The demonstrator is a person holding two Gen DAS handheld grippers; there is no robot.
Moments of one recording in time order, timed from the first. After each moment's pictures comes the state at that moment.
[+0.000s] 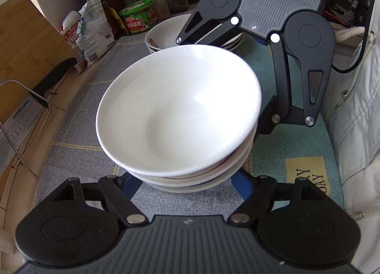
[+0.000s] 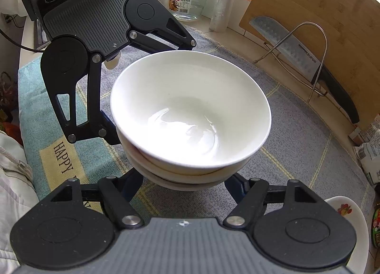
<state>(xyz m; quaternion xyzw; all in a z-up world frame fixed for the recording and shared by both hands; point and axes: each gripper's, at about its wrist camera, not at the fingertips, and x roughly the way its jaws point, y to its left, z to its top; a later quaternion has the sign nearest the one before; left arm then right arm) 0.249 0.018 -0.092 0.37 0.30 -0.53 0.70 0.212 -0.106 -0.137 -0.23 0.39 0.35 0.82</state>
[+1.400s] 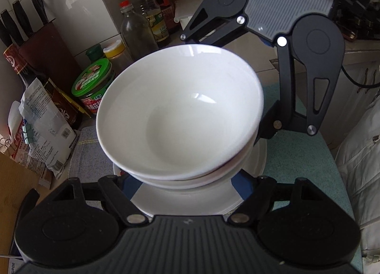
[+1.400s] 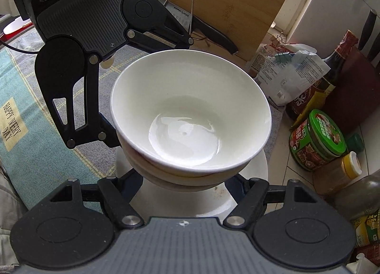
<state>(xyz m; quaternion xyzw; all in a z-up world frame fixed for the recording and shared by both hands) 0.266 -0.182 -0.080 0.41 0.22 -0.59 0.66 0.202 -0.287 -0.111 -0.22 0.41 0.20 0.86</state>
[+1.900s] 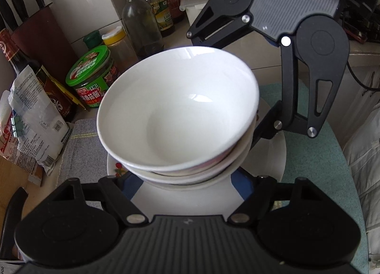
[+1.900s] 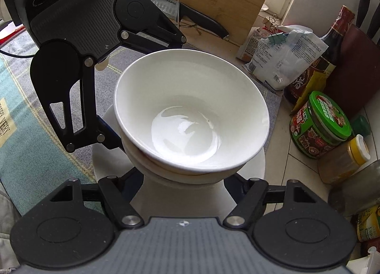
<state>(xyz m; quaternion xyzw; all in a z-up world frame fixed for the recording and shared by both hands) 0.281 -0.200 -0.097 0.40 0.25 -0.59 0.66 0.220 -0.300 -0.132 -0.20 0.42 0.20 0.86</state>
